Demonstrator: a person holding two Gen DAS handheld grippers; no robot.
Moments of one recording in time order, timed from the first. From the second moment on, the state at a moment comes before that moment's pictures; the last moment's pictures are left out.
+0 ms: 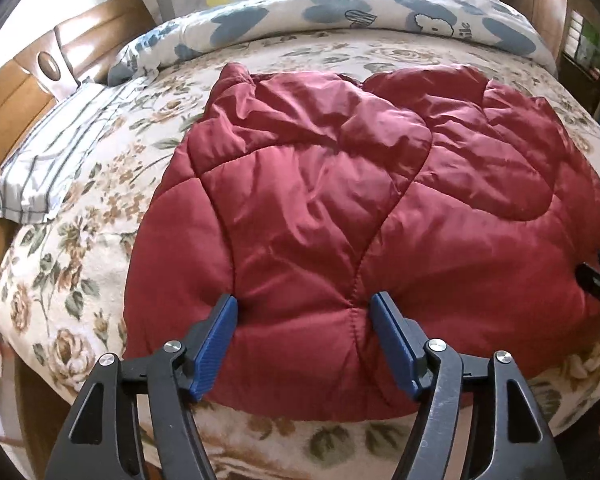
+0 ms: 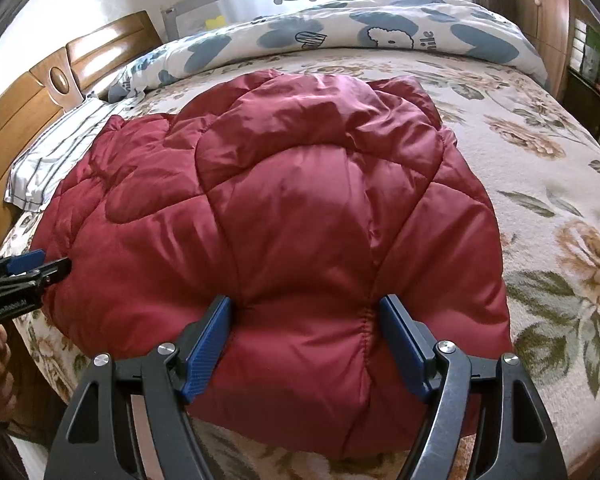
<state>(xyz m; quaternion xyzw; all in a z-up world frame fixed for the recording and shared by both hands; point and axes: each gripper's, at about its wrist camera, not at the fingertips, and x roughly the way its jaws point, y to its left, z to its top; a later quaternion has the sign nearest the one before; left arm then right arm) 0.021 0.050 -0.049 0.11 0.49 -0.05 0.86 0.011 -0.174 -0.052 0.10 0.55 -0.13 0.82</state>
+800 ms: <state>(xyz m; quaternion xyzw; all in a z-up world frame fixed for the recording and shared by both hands) 0.029 0.060 -0.033 0.08 0.48 -0.06 0.87 0.036 -0.151 -0.023 0.08 0.53 -0.10 0.84</state>
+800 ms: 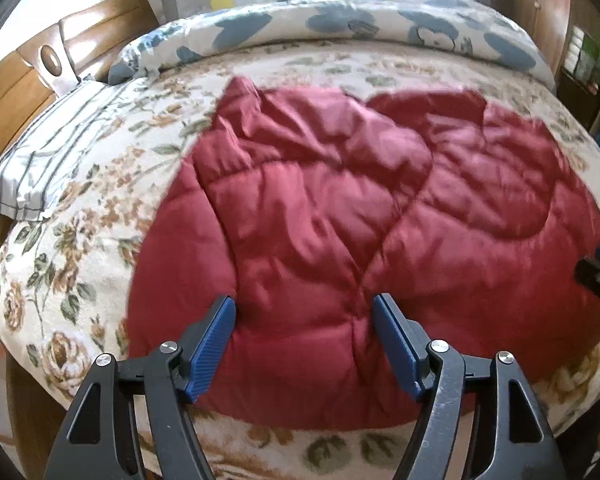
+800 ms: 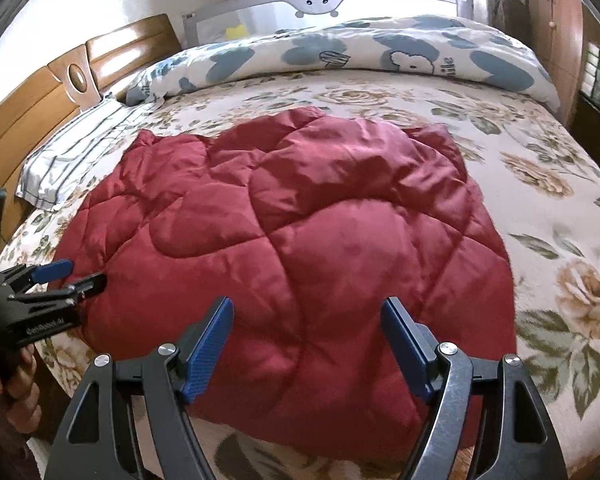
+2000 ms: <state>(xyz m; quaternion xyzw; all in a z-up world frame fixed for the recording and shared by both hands) 0.133 0.051 -0.074 0.09 0.50 -0.01 0.86 0.113 -0.214 -0.079 0.11 0.55 -0.18 0.81</state>
